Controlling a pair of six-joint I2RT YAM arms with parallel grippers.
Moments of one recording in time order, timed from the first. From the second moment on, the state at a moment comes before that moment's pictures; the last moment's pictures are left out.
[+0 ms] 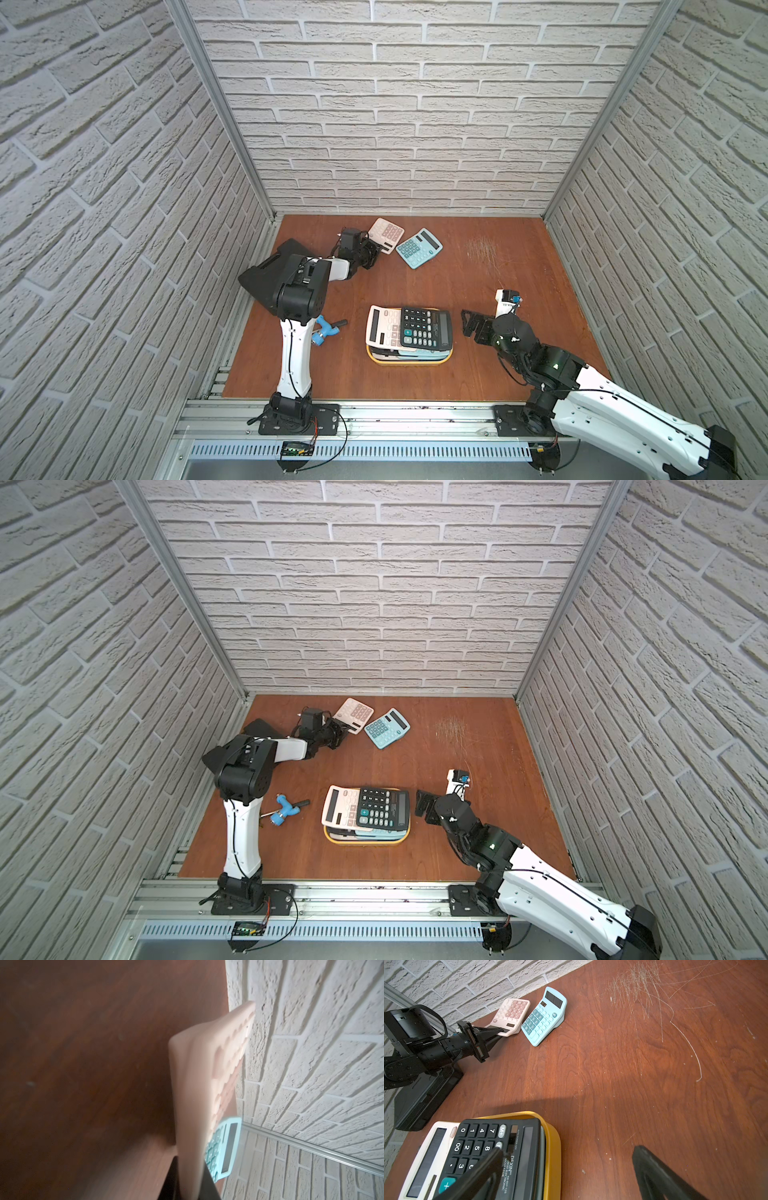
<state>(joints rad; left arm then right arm) -0.16 2.20 1.30 0.35 0.37 -1.35 0.76 0.67 0.48 -0.45 0.46 0.81</state>
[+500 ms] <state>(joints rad) -0.16 2.00 1.25 0.16 0.43 -1.17 0.75 0.63 0.46 -0.46 0.45 0.82</state>
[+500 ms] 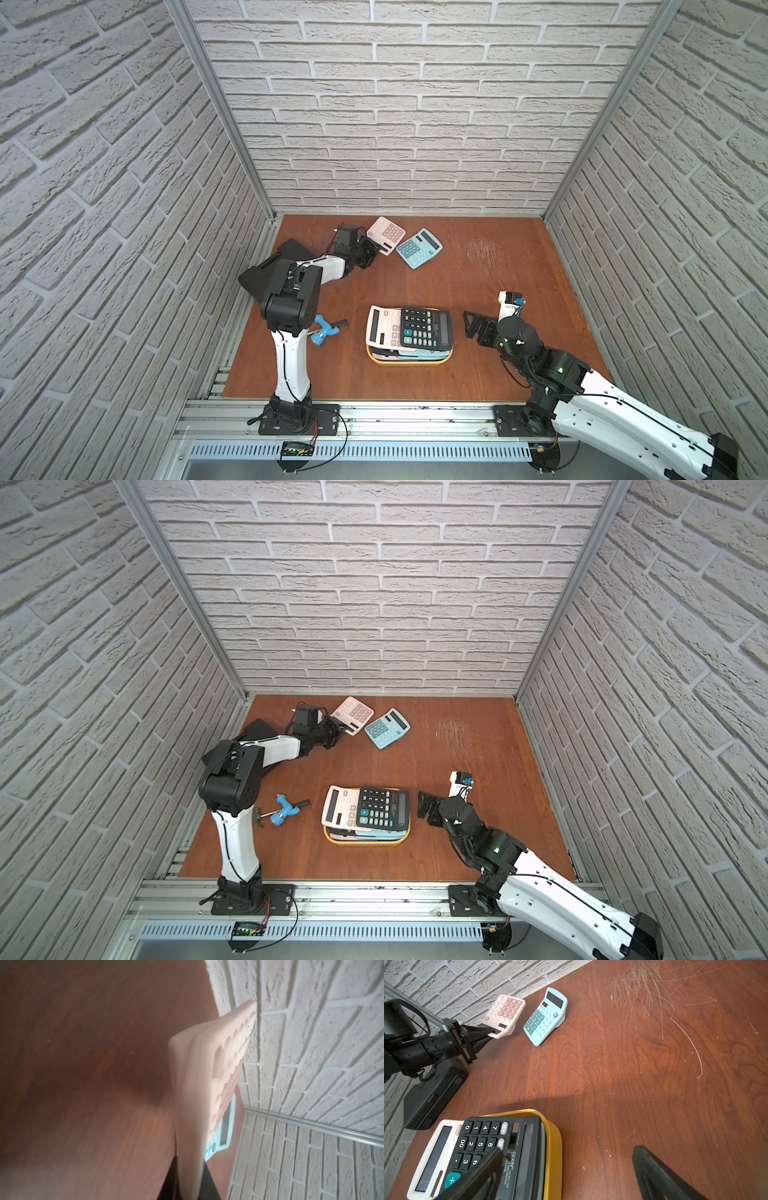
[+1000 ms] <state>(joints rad) -0.16 1.66 1.24 -0.25 0.63 -0.84 0.68 0.67 0.46 -0.47 0.40 0.76</state>
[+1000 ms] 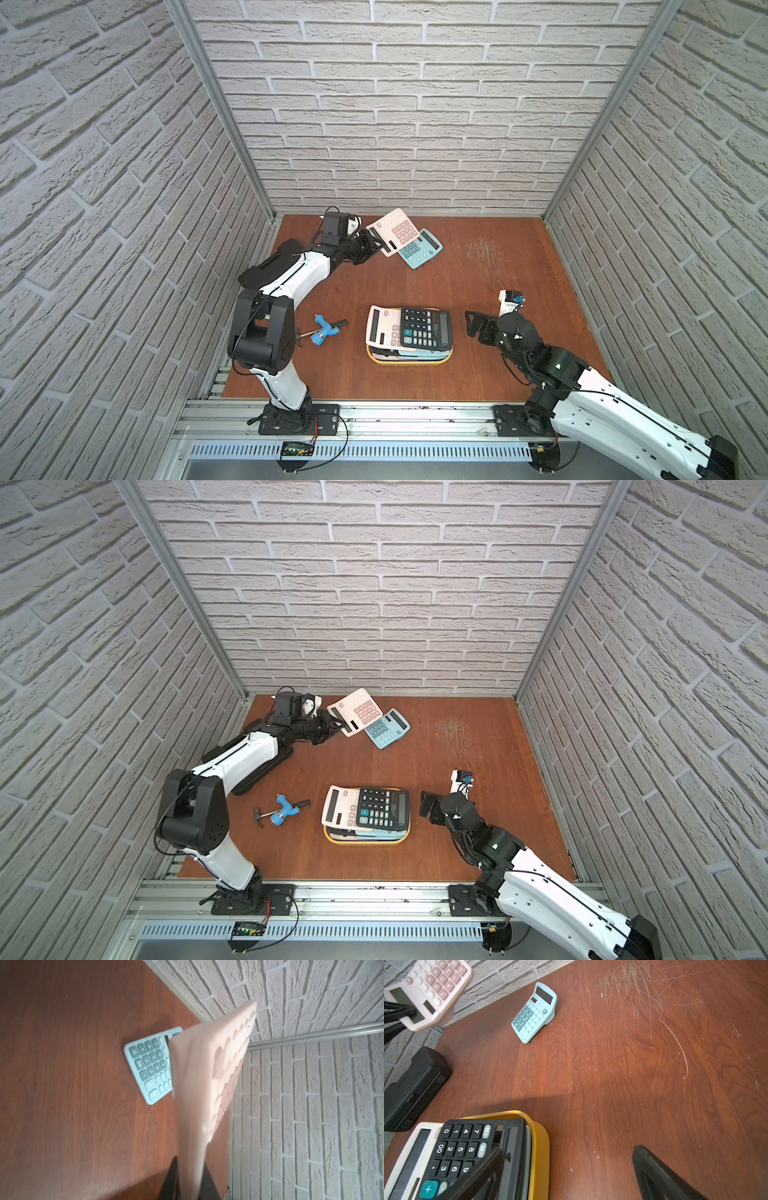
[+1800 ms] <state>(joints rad) -0.26 1.36 1.15 -0.83 0.75 -0.51 0.44 0.79 0.52 -0.40 0.05 0.59</state>
